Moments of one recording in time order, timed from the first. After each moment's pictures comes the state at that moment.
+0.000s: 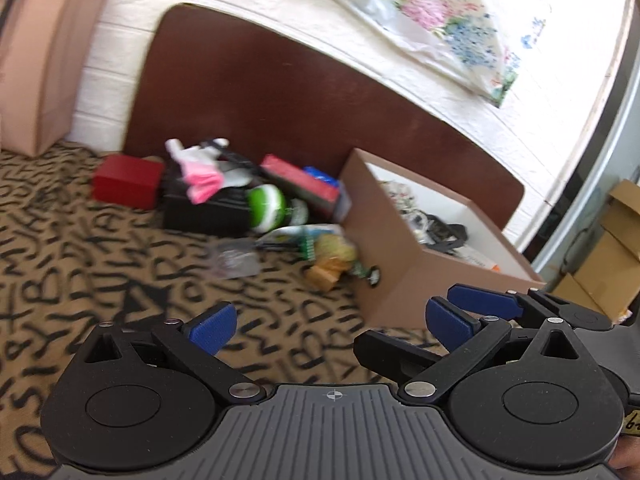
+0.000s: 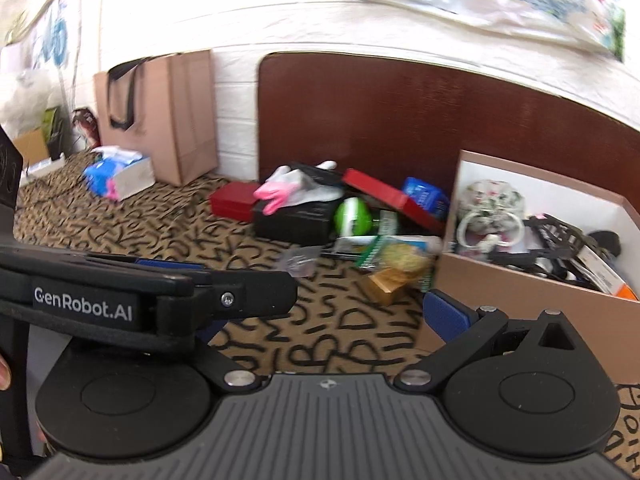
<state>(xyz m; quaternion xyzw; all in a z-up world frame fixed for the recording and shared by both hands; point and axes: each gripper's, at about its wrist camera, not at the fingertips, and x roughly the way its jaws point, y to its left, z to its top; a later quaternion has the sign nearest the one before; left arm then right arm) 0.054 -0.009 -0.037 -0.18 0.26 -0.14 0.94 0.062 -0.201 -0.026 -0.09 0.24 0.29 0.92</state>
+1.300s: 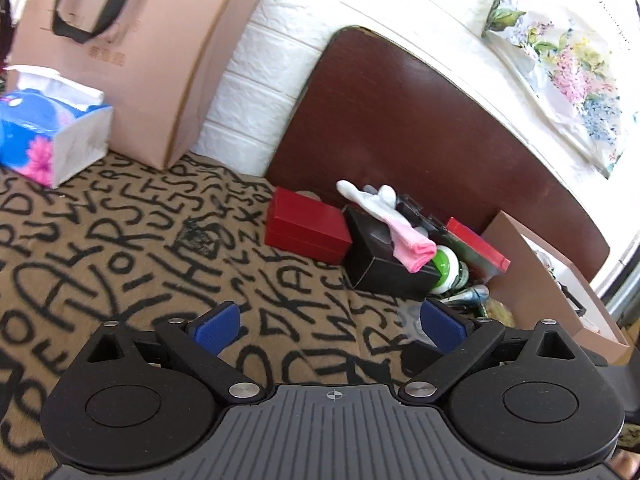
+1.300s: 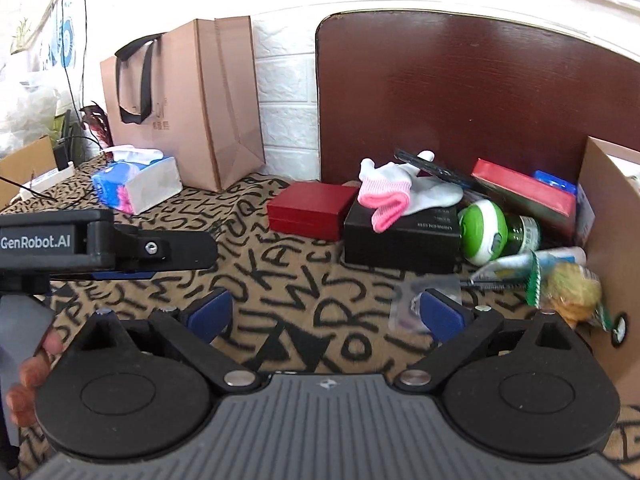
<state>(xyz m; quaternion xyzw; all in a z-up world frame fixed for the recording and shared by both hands) 0.109 0.151 -0.064 -0.22 0.26 -0.06 0.94 0.125 -0.070 -0.074 -0.06 0.26 0.32 0.91</state>
